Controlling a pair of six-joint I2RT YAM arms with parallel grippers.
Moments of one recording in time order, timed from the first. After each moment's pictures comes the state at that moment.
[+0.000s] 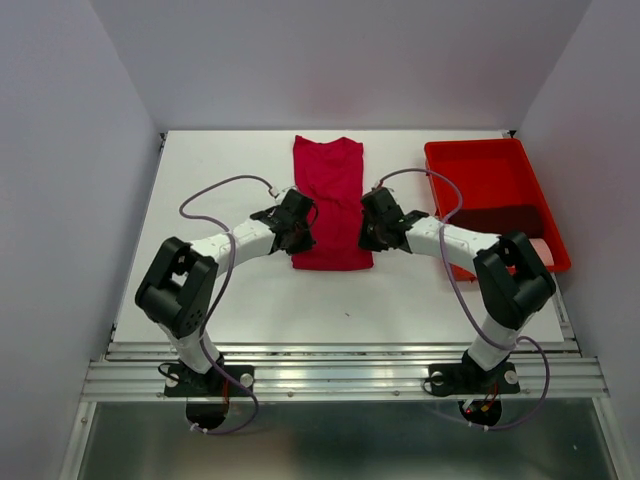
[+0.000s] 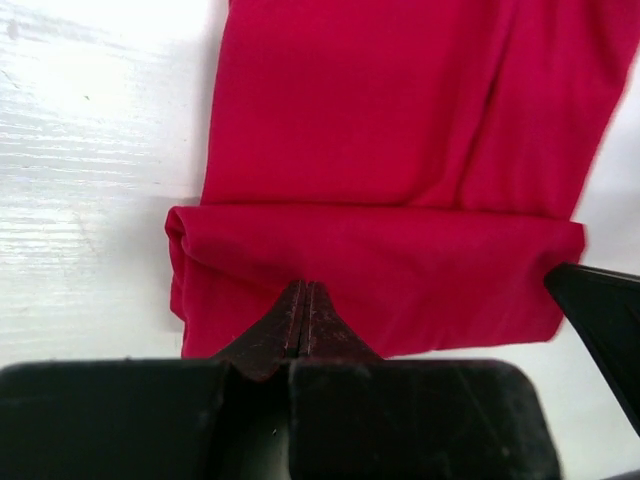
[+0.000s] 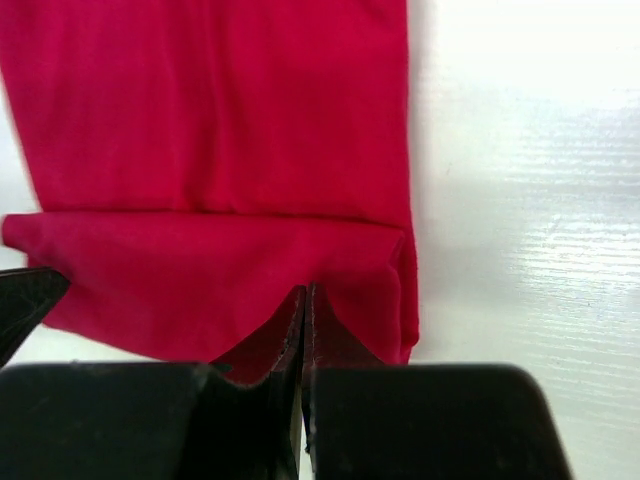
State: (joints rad) left arm -0.60 1.65 1.05 -0.34 -0.12 -0.80; right arm 0.61 1.72 1.10 -0.29 0.13 0.71
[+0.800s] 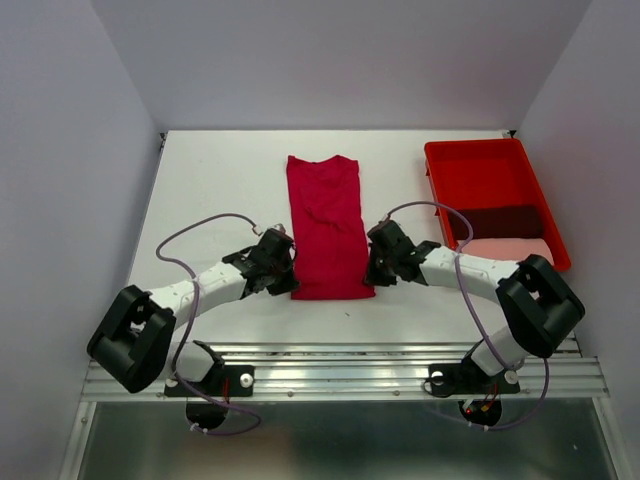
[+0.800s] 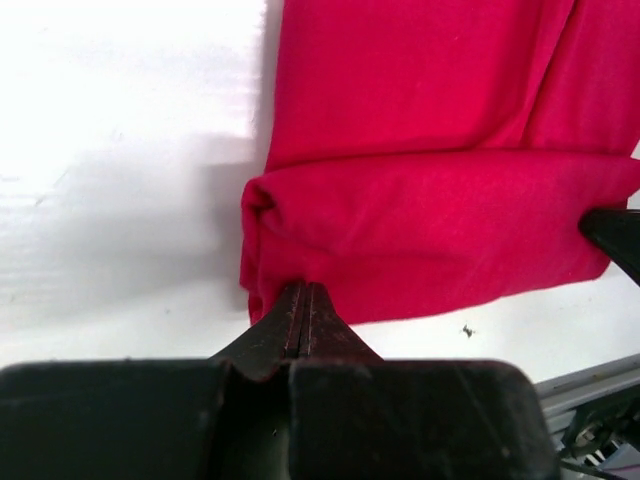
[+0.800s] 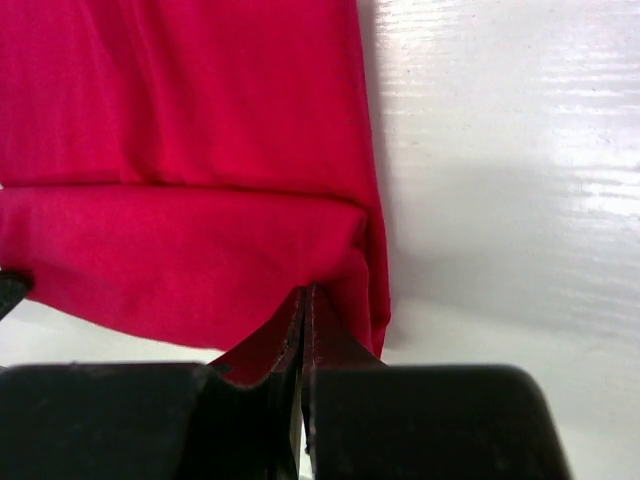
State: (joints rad) left arm -0.65 1.34 0.65 -0.30 -0.02 -0.85; right arm 0.70 1.54 0.81 -0.26 0.05 0.83
